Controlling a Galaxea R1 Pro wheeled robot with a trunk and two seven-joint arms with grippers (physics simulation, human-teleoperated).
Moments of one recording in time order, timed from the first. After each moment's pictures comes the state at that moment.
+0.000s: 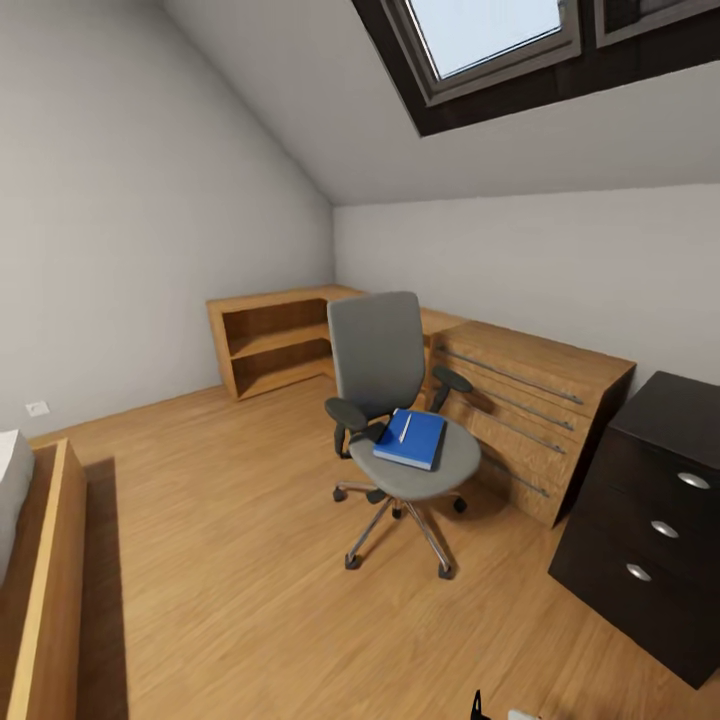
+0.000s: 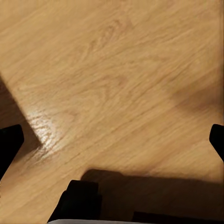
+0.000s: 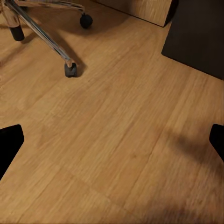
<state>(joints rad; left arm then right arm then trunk) -0.19 -0.03 -0.22 -0.30 0.30 -0.02 0.15 -0.37 0.09 -0.59 0.02 0.50 -0.77 -0.36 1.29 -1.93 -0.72</state>
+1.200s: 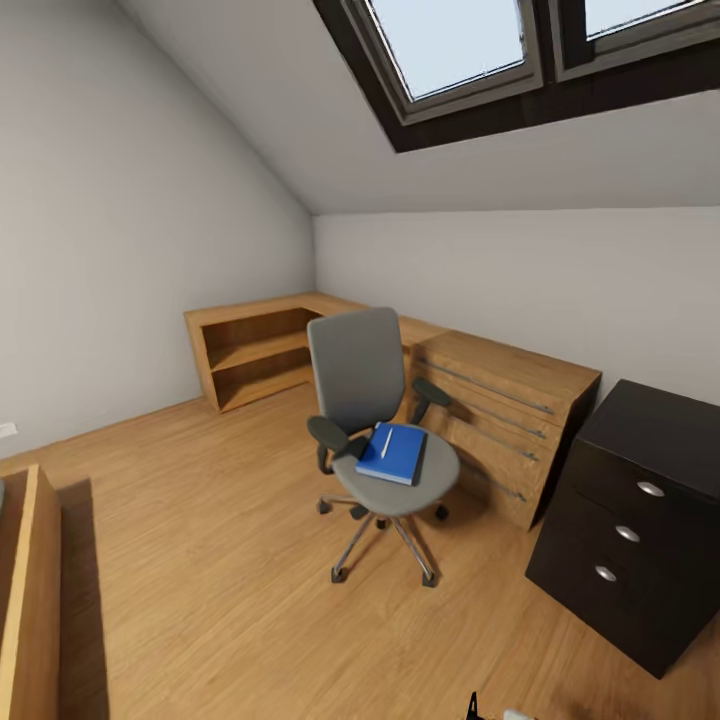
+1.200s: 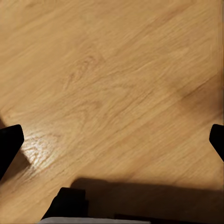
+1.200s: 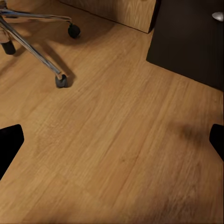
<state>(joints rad) -0.19 -0.07 -0.23 -0.27 0.30 -0.12 0.16 -0.37 0.10 -0.59 0.02 0.50 -0.76 -0.36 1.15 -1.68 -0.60</state>
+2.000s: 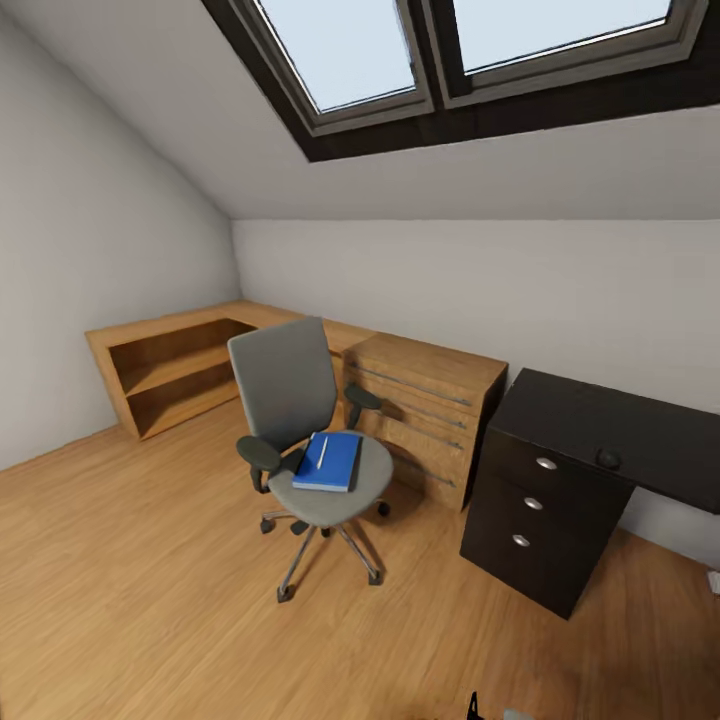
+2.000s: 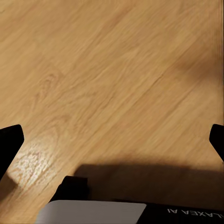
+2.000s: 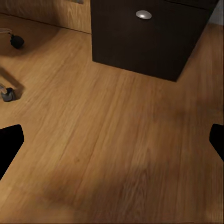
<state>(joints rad) -0.19 -0.08 -0.23 -0.25 0.29 -0.12 0.16 -0.37 0.10 -0.59 0.02 0.50 -0.76 -0.36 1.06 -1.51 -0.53</state>
